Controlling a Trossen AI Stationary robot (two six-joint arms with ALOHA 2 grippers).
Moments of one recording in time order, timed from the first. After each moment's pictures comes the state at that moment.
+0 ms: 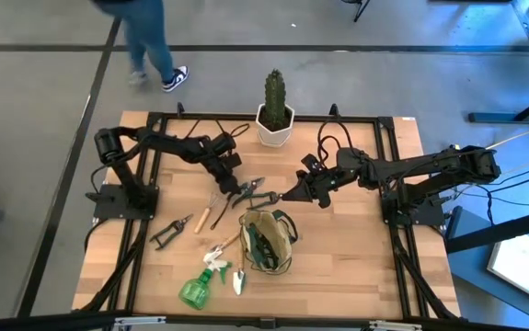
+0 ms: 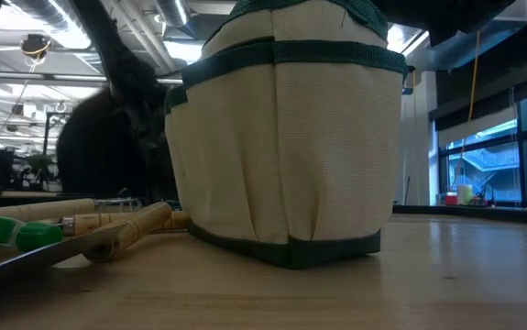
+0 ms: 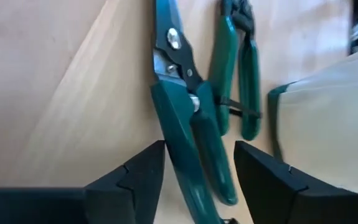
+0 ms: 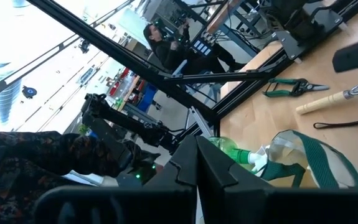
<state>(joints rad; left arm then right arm) 0.48 1.70 0.72 -0.09 0.65 -0.24 -0.01 1.31 0.73 0.52 -0.42 0.94</state>
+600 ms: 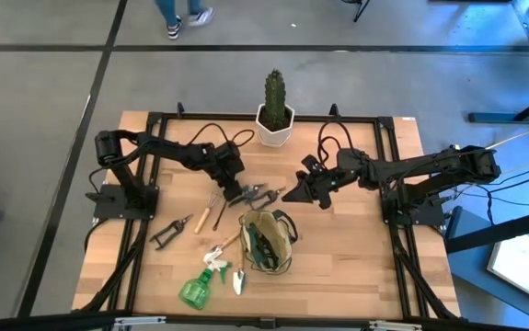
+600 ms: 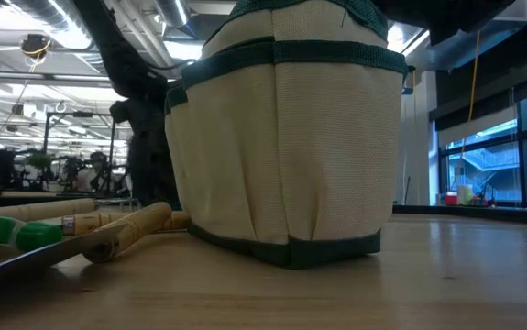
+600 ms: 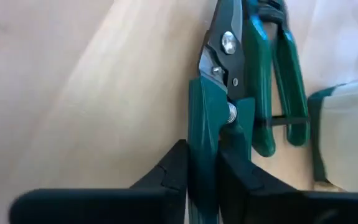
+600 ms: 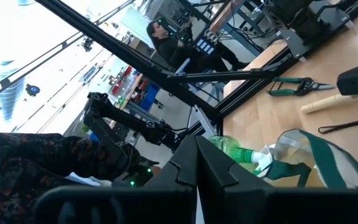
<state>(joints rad) 0.38 1.70 0.73 -0.10 0.47 -0.31 0.00 1.31 0.73 0.52 -0.42 0.94</state>
